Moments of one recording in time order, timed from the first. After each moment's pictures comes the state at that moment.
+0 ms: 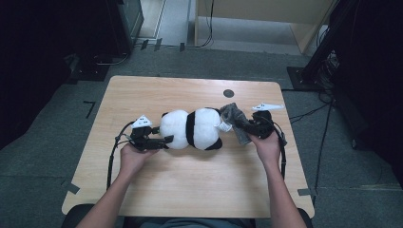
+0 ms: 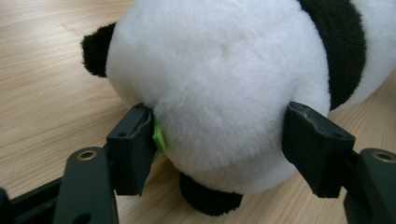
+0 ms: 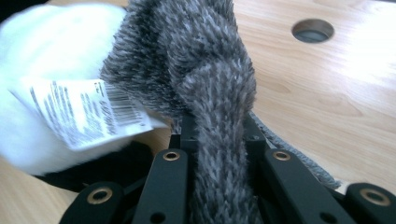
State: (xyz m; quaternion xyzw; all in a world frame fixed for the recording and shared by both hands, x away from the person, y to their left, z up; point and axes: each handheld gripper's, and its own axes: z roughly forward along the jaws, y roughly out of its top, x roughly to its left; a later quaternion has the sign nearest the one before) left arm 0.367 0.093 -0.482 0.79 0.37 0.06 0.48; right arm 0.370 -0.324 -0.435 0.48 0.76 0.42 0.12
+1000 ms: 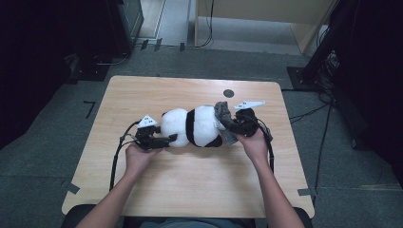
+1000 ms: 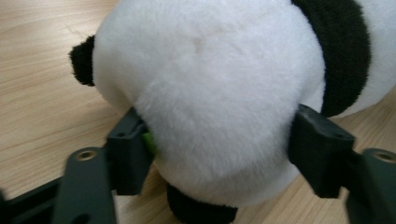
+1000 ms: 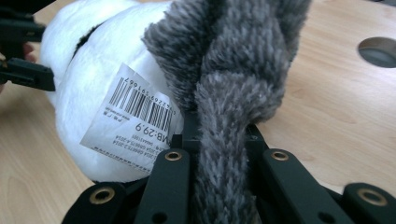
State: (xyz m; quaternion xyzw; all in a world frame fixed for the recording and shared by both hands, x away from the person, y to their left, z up) left arm 0.367 0.078 -0.484 0.78 0.40 0.08 0.47; right arm 0.377 -0.278 -0.427 0.44 0.79 0.41 0.11
